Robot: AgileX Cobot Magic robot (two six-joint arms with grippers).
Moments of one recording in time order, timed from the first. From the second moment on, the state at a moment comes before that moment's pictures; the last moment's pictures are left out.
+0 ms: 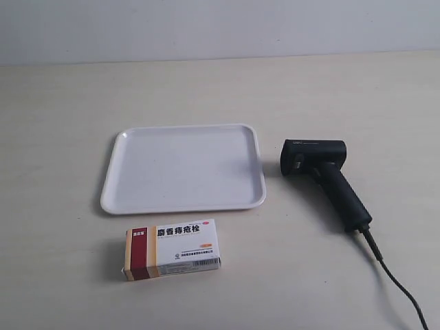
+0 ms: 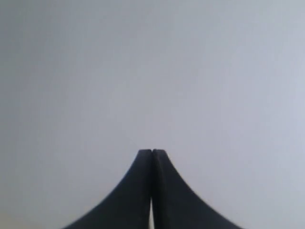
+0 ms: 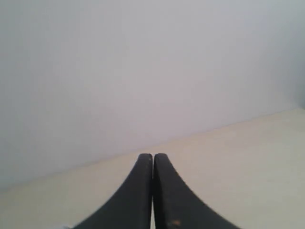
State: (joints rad) left arm 0.00 0.00 0.00 0.04 -0.35 -0.50; right arm 0.12 0.01 0.00 0.18 0.05 0.11
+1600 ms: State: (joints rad) left arm -0.61 1.79 -0.58 1.49 -0.45 -0.74; right arm 0.12 0.01 0.00 0.23 -0.05 0.19
